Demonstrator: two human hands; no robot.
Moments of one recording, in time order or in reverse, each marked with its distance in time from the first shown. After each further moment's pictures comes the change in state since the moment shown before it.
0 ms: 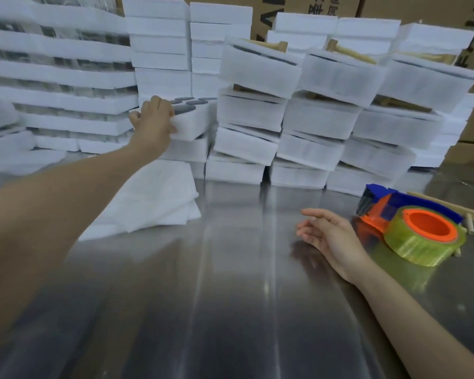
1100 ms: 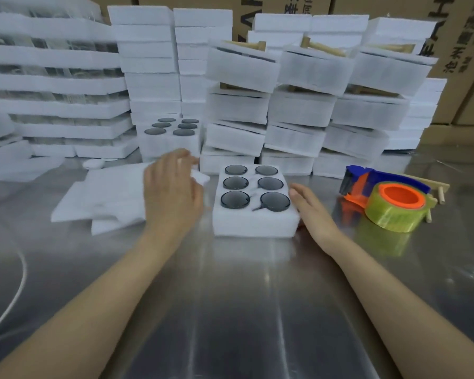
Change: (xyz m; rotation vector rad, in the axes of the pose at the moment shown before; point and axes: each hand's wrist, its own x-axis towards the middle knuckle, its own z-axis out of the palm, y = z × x) left_hand -0.173 0.076 -0.058 -0.074 0.170 0.206; right_hand -0.015 0.006 0.014 -0.420 0.009 -0.202
